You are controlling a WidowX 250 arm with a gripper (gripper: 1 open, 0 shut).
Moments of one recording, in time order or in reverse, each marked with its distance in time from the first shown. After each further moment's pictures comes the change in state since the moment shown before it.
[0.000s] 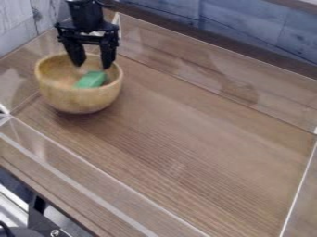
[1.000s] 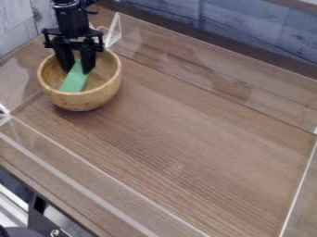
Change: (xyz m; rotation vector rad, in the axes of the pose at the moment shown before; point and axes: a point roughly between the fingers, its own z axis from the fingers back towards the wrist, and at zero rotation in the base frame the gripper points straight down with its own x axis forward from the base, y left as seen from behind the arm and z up) arm 0.014 0.014 -0.003 -0.004 -0.004 -0.016
